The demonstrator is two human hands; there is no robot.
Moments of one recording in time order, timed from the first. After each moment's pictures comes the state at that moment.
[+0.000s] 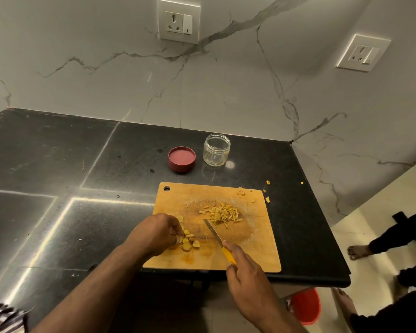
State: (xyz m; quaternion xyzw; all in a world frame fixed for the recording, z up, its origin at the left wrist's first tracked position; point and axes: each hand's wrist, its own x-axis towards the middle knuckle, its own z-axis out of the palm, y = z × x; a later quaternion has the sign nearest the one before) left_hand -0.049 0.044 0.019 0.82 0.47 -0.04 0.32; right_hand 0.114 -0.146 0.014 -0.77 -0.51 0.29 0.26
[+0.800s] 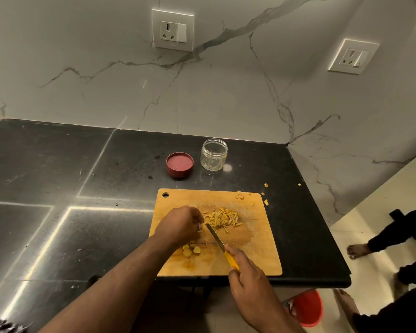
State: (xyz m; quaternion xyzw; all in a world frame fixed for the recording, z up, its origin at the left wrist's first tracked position) left_hand 0.005 0.055 0.014 0.82 0.45 0.04 0.35; right_hand 0.110 -0.146 0.016 -0.78 -0.48 0.30 0.26
